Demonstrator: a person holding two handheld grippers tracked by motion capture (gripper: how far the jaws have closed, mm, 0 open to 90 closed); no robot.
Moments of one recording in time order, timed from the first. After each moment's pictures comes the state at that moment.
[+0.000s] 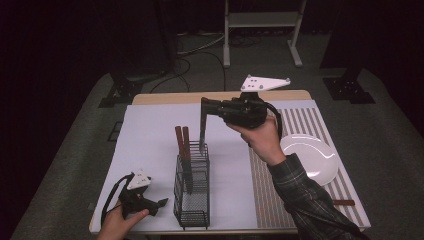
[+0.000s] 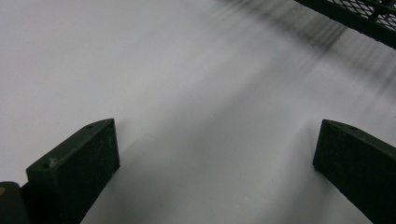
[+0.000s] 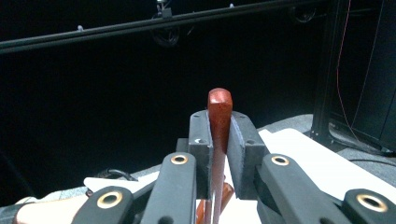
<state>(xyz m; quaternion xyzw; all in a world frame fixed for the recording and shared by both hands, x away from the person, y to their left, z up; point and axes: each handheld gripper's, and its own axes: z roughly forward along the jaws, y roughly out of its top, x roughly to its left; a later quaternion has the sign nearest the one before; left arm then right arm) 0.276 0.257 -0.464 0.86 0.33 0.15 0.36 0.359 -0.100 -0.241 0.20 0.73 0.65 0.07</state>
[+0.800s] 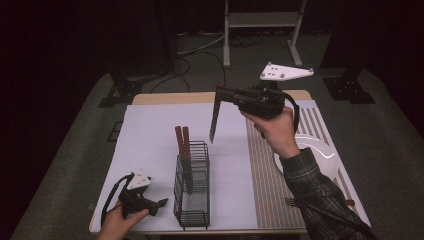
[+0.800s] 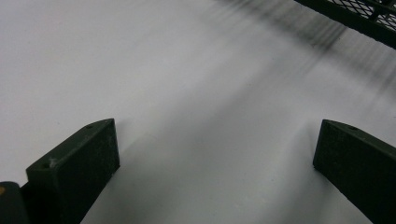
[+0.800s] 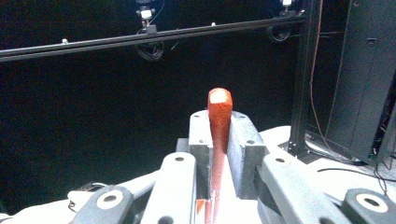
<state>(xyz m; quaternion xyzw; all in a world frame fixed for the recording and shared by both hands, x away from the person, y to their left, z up) 0.276 0.257 -0.464 0.86 0.33 0.15 0.35 0.359 -0.132 -0.218 0.21 0.72 0.66 0.11</state>
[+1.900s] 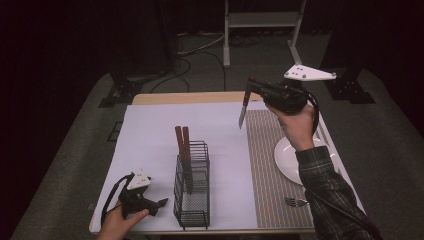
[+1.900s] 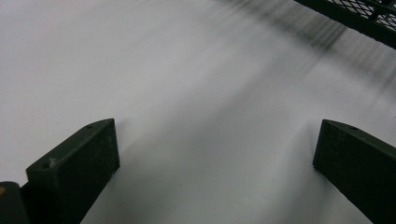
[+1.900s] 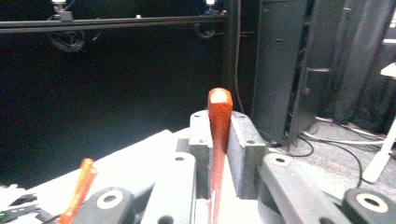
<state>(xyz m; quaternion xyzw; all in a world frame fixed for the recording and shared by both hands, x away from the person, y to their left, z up) 0.276 0.257 -0.464 0.86 0.33 0.15 0.36 0.388 -0.188 -0.244 0.28 0.70 0.62 0.22</state>
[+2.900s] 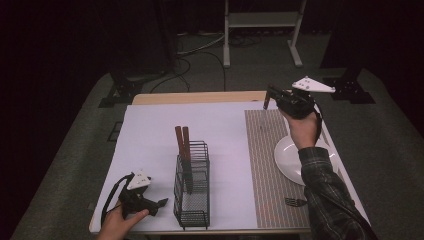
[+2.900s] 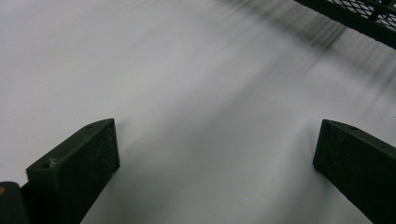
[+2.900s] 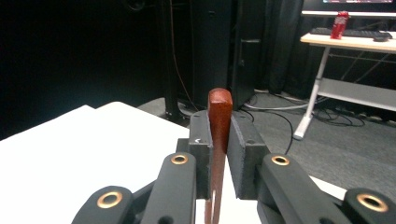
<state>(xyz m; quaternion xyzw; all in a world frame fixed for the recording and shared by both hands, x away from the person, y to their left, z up) 0.276 0.257 -0.464 0.86 0.33 0.15 0.36 0.434 -0.233 -0.316 0.38 0.68 0.56 0.29</state>
